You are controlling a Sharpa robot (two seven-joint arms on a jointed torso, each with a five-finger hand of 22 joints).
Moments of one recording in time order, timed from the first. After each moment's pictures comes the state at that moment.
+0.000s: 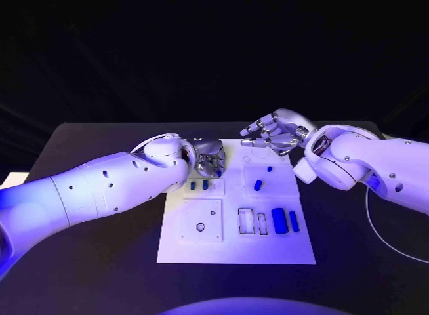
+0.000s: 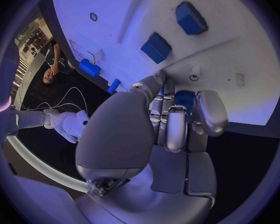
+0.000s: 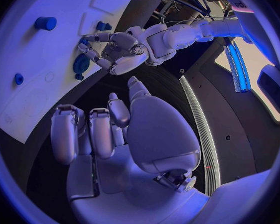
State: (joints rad) left arm 1.22 -0.48 -0.04 1.25 -1.52 -0.04 -0.12; left_hand 1.50 -0.14 0.42 0.06 0.11 1.15 0.12 0.15 0.09 1.23 0.05 0.20 0.08 1.46 -0.03 1.40 1.23 0.10 1.47 0.08 1.13 1.27; right arm 1.27 -0.89 -0.03 1.59 -0.79 -0.27 0.04; right_hand 1.38 -0.01 -0.04 0.18 0.27 0.92 0.16 0.09 0.07 1.30 0.07 1.20 1.21 1.46 0.00 1.43 1.31 0.05 1.42 0.10 1.43 1.29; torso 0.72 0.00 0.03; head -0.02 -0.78
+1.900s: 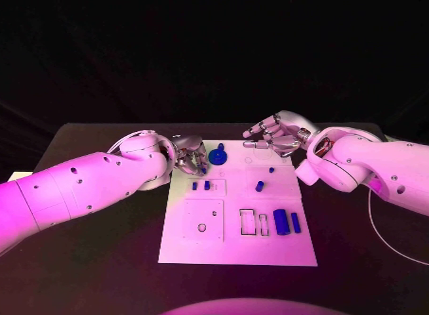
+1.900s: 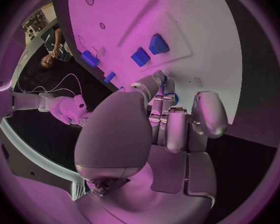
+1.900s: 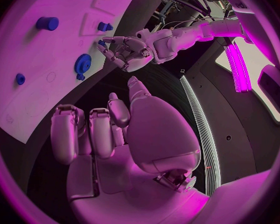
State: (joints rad) left arm 1.21 -0.60 0.00 1.32 -1.41 -0.02 -0.17; left_hand 1.47 -0.15 0.45 0.04 0.11 1.16 0.13 0.14 0.09 1.24 0.06 0.16 0.08 1.46 -0.02 1.41 1.22 0.10 1.47 0.08 1.14 1.29; right arm 1.26 -0.89 -0.03 1.59 -0.79 -0.27 0.04; right_hand 1.38 0.00 -0.04 0.18 0.27 0.92 0.16 0.09 0.07 1.30 0.07 1.20 1.21 1.46 0.00 1.43 1.31 0.05 1.42 0.10 1.43 1.29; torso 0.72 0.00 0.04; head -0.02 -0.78
